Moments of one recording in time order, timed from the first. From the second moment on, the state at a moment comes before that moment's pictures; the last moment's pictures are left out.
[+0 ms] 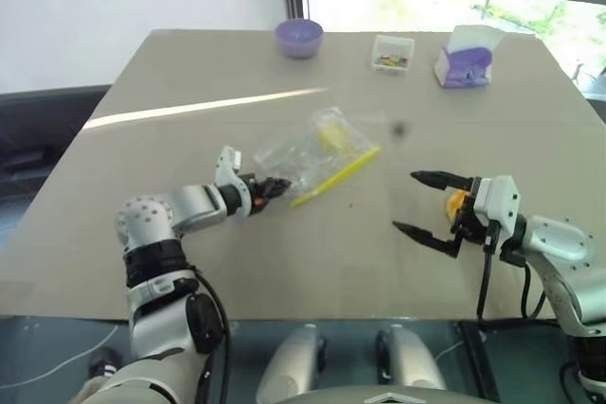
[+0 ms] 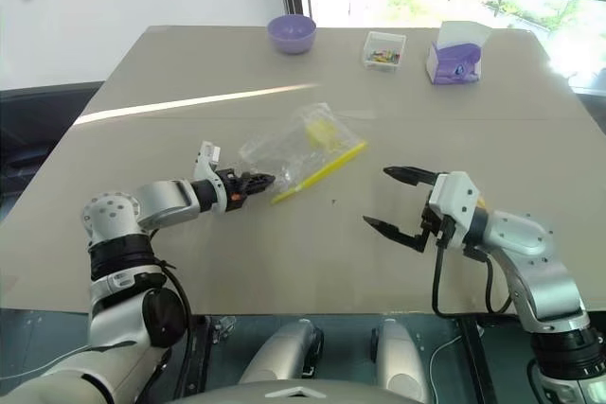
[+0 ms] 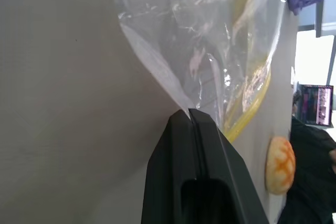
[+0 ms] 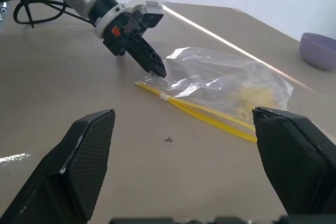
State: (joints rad) left arm -0.65 0.30 0.59 0.36 -1.08 1.45 0.14; right arm -0.09 -0.61 -0.01 -0.35 0.40 0.10 0.95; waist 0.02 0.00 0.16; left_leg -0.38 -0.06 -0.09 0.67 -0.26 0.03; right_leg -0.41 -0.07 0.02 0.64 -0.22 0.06
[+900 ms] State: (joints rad) left arm -0.63 0.30 0.59 0.26 -1.92 1.30 0.47; right arm -0.43 -0.39 0.22 0.03 -0.11 -0.05 0.58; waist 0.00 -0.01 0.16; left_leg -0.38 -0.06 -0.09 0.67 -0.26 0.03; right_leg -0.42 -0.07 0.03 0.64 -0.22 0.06
